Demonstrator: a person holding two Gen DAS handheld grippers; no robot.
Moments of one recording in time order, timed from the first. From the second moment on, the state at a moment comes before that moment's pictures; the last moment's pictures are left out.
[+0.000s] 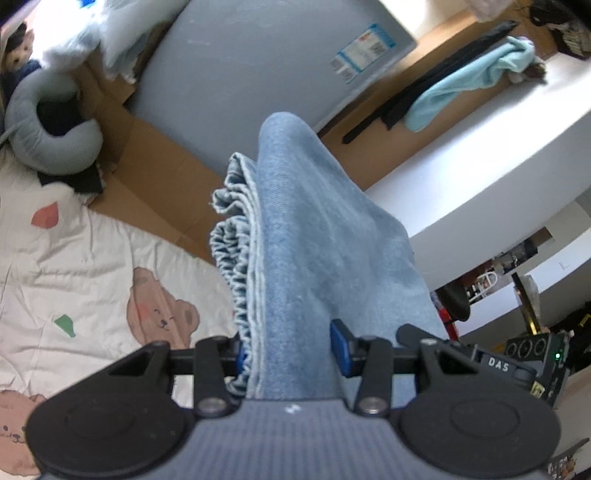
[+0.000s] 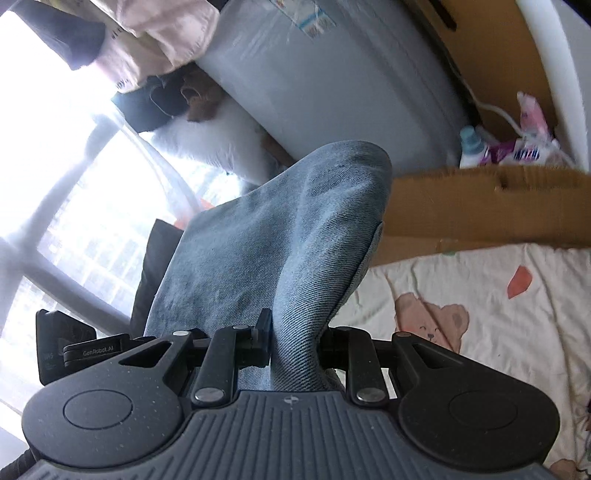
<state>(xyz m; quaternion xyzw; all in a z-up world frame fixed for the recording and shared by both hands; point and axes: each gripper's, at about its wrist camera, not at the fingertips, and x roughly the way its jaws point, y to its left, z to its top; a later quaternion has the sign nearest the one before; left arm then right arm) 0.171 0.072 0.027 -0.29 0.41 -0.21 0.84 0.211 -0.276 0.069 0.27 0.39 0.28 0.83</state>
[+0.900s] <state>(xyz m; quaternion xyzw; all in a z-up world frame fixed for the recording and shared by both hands) 0.136 -0.044 0.125 -0.28 0.38 -0.29 0.83 0.134 -0.382 0.210 0.22 0.33 0.22 0.89</state>
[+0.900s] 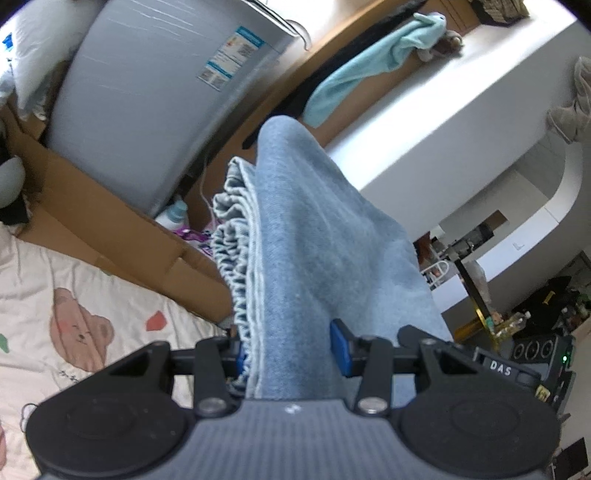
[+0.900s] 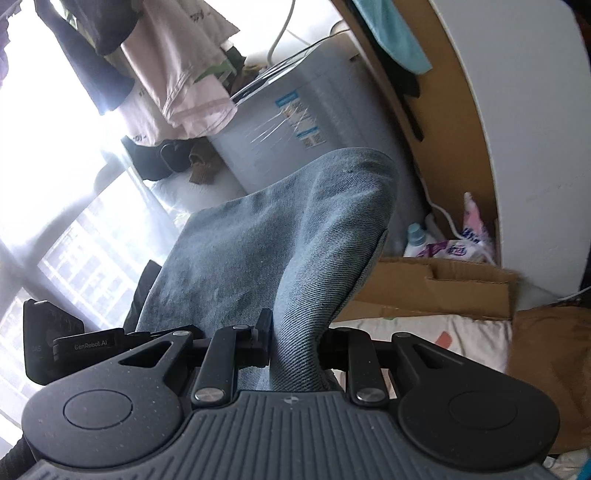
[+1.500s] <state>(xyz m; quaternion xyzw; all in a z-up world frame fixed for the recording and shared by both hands) 0.165 -0.151 0.104 -0.25 0.41 -0.35 0.81 0.109 -0.484 0.180 0.24 0.32 0.16 0.90</state>
